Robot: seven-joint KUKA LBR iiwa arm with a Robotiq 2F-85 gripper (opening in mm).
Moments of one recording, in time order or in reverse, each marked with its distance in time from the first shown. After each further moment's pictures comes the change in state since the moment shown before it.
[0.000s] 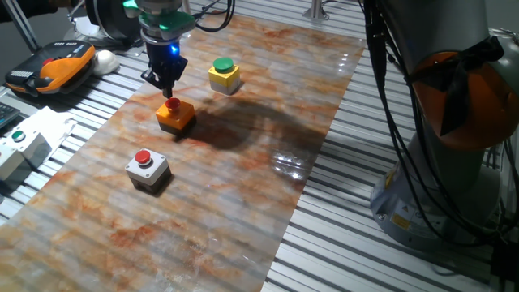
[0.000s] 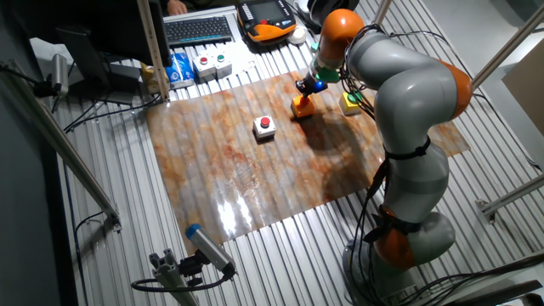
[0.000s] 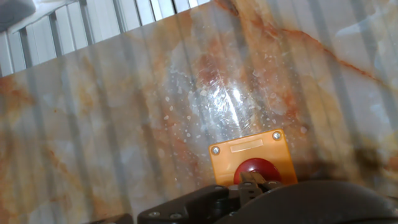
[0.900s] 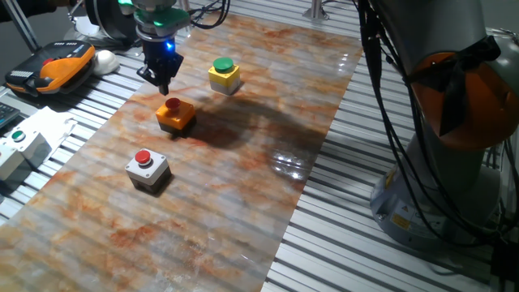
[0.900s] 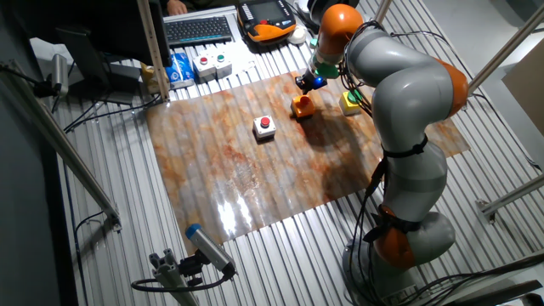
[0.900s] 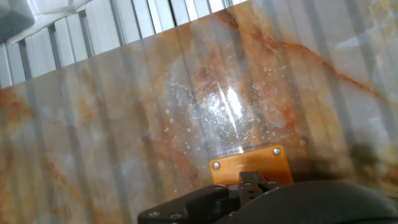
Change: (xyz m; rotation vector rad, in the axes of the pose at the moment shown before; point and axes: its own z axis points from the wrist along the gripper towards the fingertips) arm -0.011 0.000 -0.001 0.006 0.000 0.001
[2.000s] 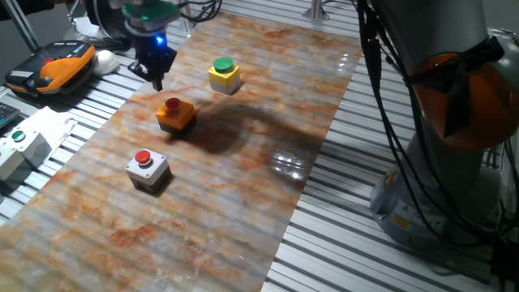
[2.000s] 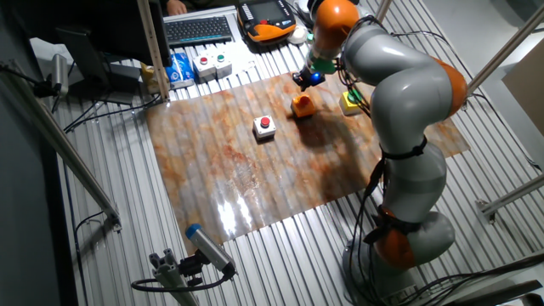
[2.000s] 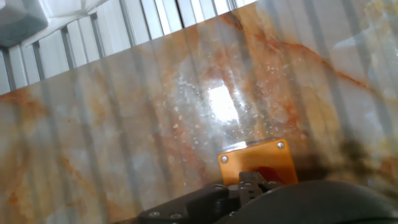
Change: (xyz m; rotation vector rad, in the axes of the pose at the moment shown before) arm -0.004 0.009 -0.018 0.010 0.017 0.006
